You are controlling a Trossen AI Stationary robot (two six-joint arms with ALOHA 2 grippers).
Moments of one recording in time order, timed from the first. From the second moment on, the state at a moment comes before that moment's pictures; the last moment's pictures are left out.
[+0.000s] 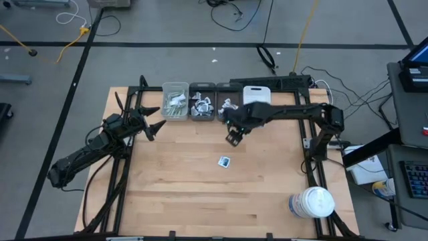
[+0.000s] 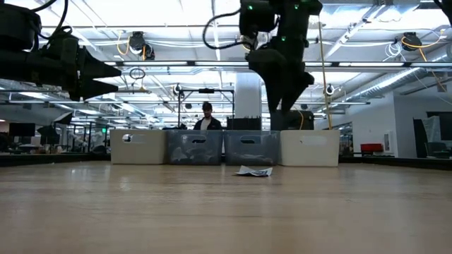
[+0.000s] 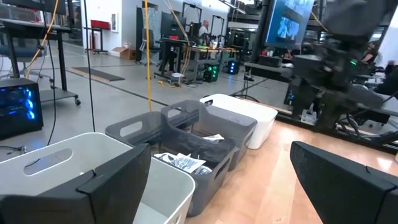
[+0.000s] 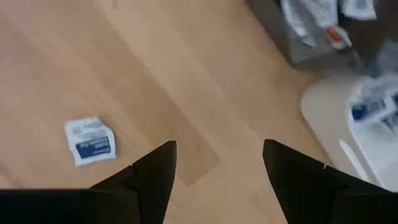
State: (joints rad) left arm 0.62 0.03 0.02 0.03 0.15 -0.14; right arm -0.18 1.76 1.45 -1.05 0.13 0.51
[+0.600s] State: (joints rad) left arm 0.62 0.03 0.02 0.03 0.15 -0.14; right arm 0.08 1.97 1.52 -0.89 0.07 0.43
